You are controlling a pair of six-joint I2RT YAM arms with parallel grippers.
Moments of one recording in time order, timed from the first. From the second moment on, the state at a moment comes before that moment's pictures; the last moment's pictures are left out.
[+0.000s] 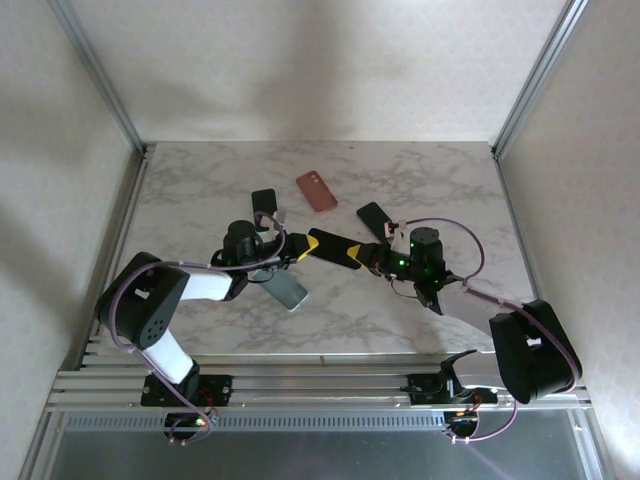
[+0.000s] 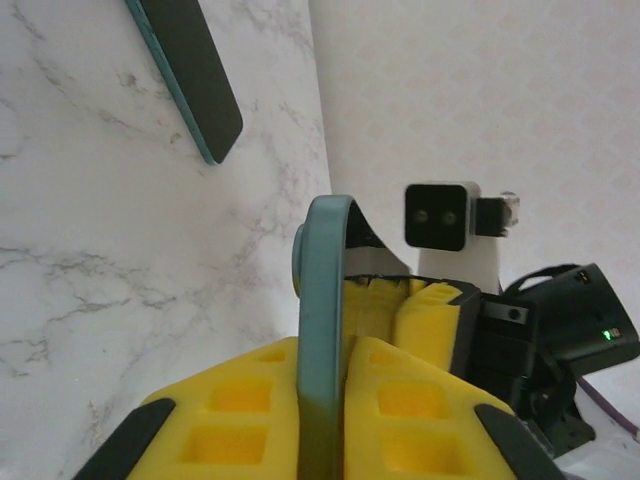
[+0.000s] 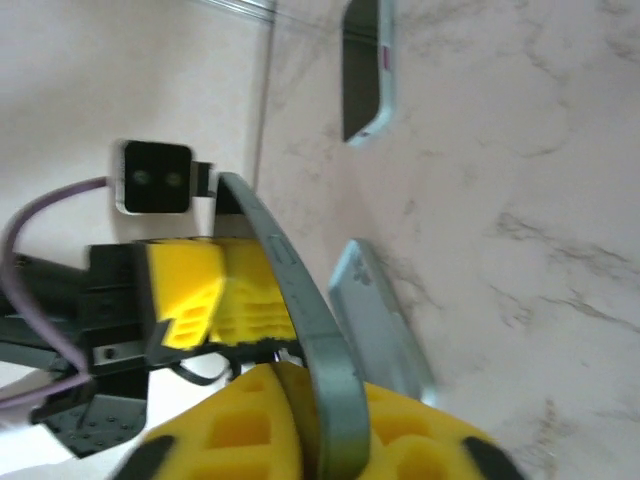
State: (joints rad) left arm -0.44 1.66 0.59 0.84 0.71 -1.19; right arm 0.41 1.31 0.47 0.46 -0.68 1.01
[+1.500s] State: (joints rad) left arm -0.28 1.00 0.26 0.03 0.28 -0.91; right arm 0.53 1.15 0.59 0.01 -0.59 0.84
